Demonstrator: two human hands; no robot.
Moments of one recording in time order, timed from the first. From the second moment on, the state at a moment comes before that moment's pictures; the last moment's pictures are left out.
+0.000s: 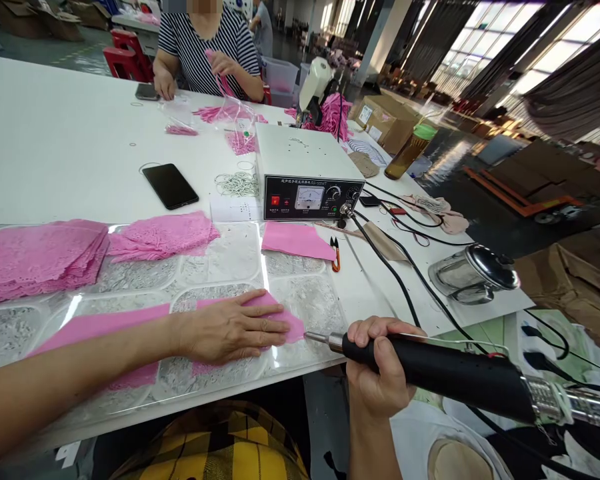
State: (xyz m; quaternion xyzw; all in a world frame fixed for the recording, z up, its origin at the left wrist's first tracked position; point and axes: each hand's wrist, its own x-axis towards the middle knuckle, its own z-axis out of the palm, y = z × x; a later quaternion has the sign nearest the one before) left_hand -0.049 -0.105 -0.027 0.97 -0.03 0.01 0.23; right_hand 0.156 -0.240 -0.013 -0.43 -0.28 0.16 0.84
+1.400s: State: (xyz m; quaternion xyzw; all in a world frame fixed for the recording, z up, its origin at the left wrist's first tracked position) left_hand -0.050 -0.108 -0.024 0.97 -0.04 0.04 0.23; right_hand 0.163 -0.253 0.007 -0.42 -0.32 0.21 0.82
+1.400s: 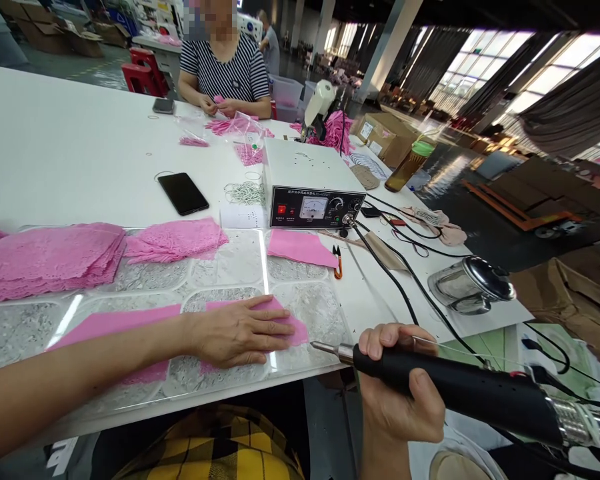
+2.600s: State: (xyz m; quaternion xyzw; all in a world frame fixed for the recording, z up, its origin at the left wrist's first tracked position) left_hand -0.163 -0.135 -0.010 0.97 0.14 -0.02 0.21; right_hand 0.055 -0.236 0.008 -0.39 -0.38 0.35 0.77
